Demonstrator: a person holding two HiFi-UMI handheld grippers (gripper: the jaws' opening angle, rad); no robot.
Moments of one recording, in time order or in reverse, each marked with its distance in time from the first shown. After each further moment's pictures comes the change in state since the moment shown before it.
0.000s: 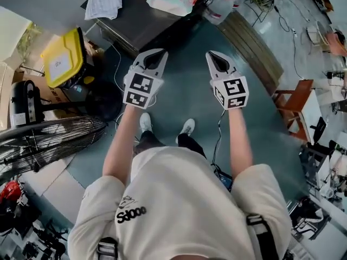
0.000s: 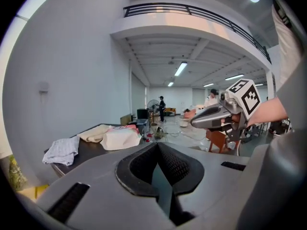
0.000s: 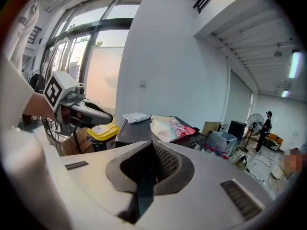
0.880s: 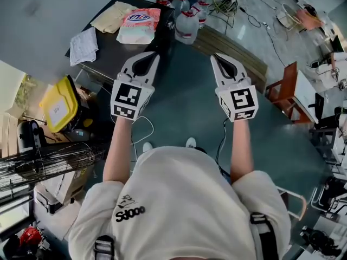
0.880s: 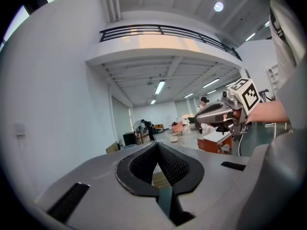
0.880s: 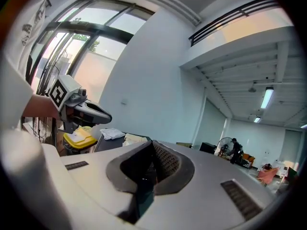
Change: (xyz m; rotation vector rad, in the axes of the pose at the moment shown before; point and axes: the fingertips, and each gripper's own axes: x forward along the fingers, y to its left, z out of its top) left arm -0.014 -0.077 0.166 0.223 -0.235 -0.136; right arm -0.170 -0.073 0.097 -0.097 -0.174 -0.302
